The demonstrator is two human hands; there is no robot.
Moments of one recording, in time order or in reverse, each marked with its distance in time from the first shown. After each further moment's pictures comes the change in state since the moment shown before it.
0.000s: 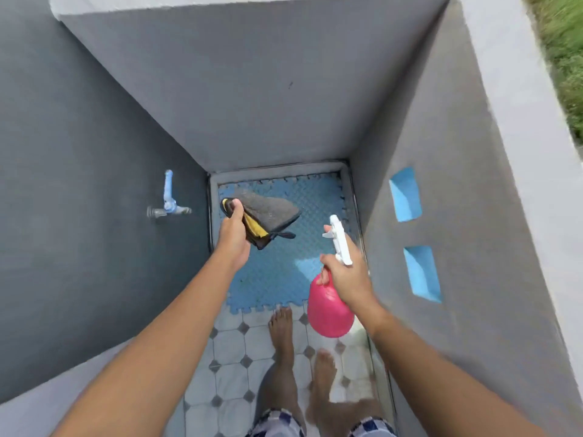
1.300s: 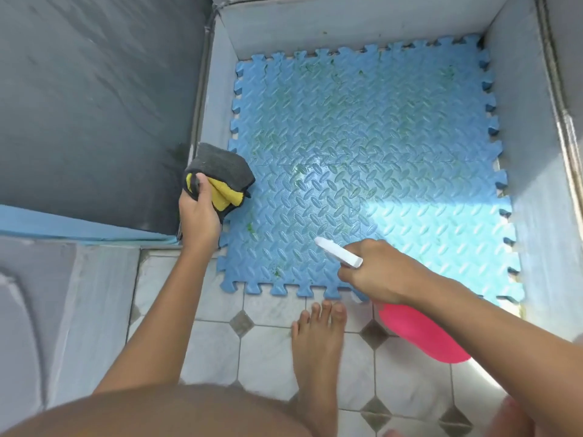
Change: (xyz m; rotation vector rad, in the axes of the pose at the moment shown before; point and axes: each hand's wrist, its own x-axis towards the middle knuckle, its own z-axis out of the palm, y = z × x) left_hand 0.324 -0.589 -0.208 1.441 0.226 0.329; right_hand 0.166 0.462 0.108 -0.927 -0.629 -0.009
